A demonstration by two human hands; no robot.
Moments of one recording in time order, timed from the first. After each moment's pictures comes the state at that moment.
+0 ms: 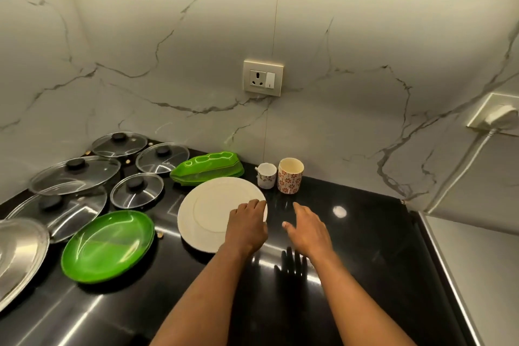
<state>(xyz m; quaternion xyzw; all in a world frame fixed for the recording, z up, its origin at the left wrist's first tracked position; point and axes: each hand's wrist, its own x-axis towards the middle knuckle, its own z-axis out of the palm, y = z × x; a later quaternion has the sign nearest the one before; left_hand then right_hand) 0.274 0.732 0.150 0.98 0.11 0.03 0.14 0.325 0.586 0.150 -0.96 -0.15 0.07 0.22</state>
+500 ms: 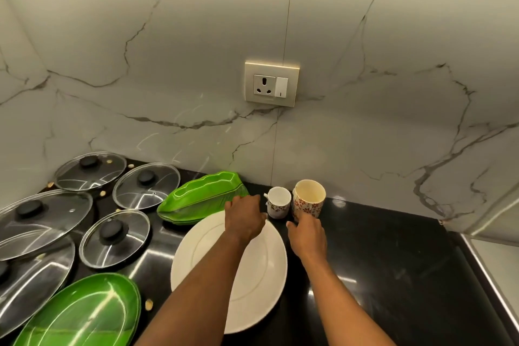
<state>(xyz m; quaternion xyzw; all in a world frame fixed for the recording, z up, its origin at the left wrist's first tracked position) 0.422 0.833 0.141 0.98 0.14 0.00 0.13 0.433 0.688 0.123 -0.95 0.01 0.05 0.32</state>
